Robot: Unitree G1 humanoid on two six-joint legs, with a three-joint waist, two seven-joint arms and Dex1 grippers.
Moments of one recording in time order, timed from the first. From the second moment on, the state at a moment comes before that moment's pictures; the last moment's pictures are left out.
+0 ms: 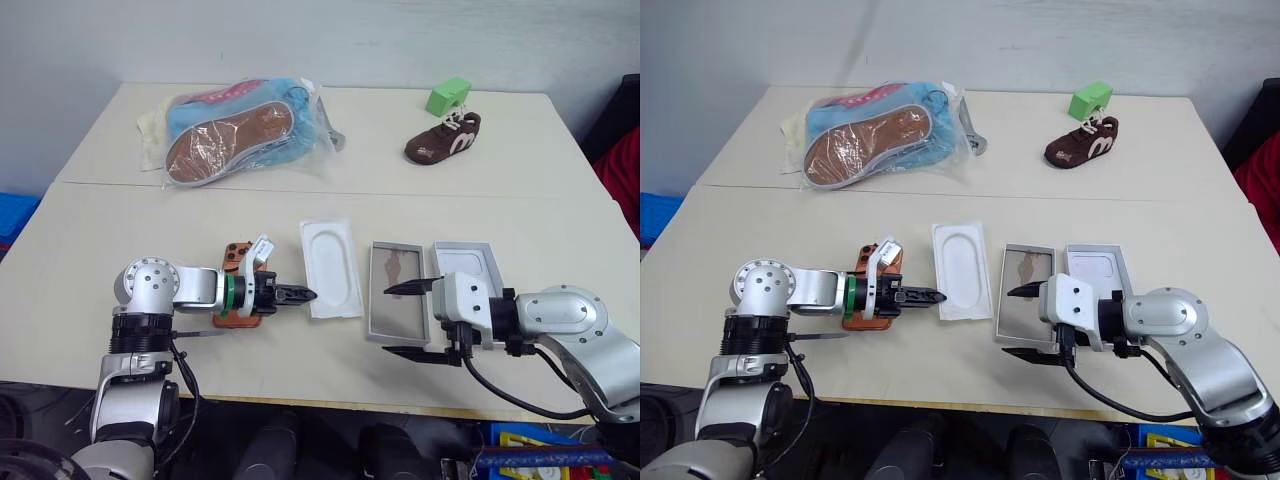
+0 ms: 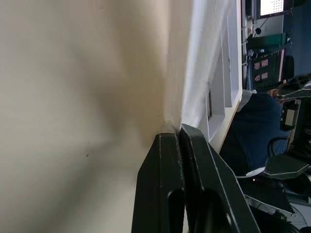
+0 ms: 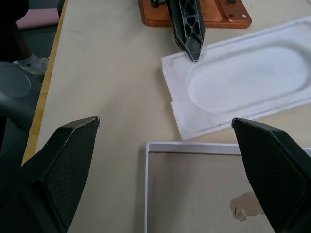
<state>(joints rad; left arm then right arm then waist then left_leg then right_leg) -0.65 0.41 0.18 0.24 -1.12 1.61 -0.20 -0.17 -0.88 0.07 -0.51 0.35 0.38 1.08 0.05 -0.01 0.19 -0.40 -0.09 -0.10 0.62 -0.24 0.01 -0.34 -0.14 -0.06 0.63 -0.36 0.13</state>
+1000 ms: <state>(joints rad) -0.58 0.68 0.06 0.09 -1.26 1.61 -0.58 -0.17 -0.74 0.32 -0.30 0.13 0.08 1.12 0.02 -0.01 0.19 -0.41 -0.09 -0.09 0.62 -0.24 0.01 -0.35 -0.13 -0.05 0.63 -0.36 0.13</state>
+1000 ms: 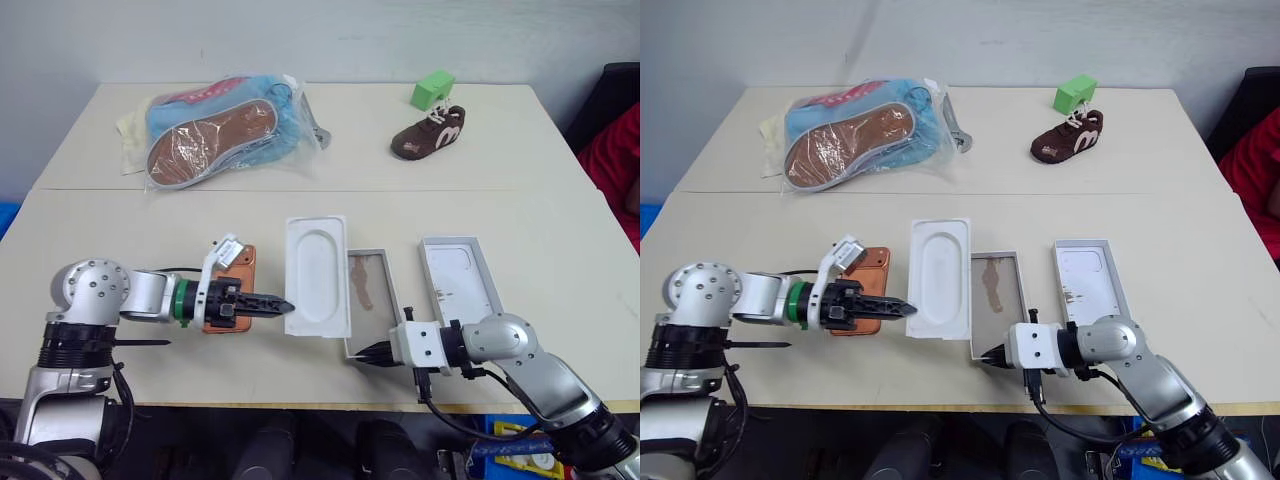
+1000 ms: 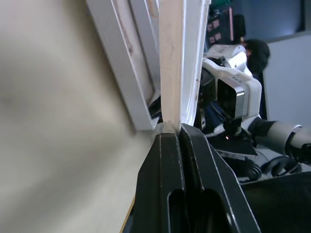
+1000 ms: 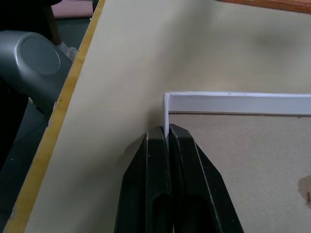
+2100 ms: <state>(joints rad) -0.66 0.36 -0.03 0.21 -1.39 1.61 -0.04 0.21 -0.89 -0.47 -0.75 0.67 0.63 0.95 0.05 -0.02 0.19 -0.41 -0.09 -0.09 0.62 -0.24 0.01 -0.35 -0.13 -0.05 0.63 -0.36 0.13</state>
